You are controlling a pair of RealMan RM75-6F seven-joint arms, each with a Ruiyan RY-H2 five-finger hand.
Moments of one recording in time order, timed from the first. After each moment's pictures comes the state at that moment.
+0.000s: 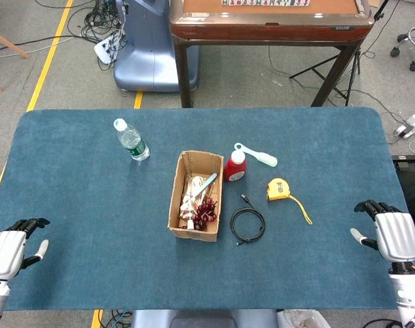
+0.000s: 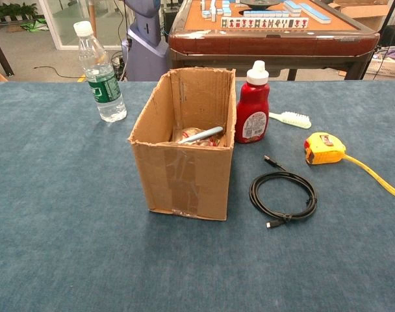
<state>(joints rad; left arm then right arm) -0.11 -1.14 -0.03 -1.58 1.50 1.47 0.02 0.11 -1.20 0.11 -1.52 -1.51 1.51 -0.06</state>
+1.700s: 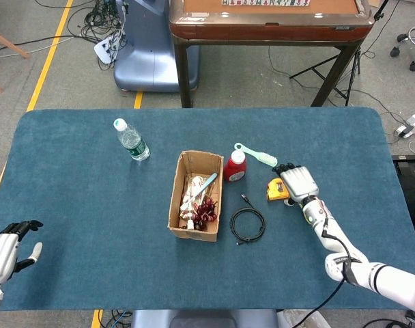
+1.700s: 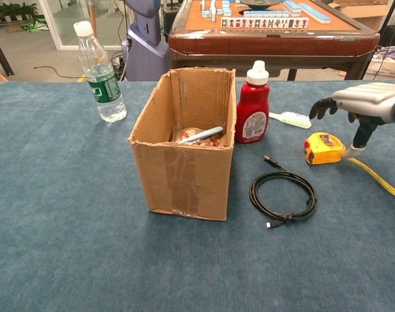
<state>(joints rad) -0.09 -1.10 -0.03 -1.64 1.47 1.46 0.03 0.71 -1.44 0.17 -1.29 -1.02 0.77 -0.44</state>
